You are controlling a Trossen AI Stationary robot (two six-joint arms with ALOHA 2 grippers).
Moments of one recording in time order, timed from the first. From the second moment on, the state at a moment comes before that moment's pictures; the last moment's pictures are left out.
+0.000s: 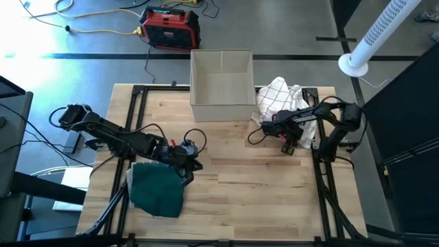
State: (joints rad) left arm -0.31 1.31 0.84 -0.26 -0.16 -0.57; right arm -0.35 1.67 0.76 -1.16 0.22 0.23
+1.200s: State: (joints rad) left arm -0.11 1.31 0.84 -0.14 -0.18 -0.33; right arm 0.23 1.58 2.20 -1.27 -0.08 0.32
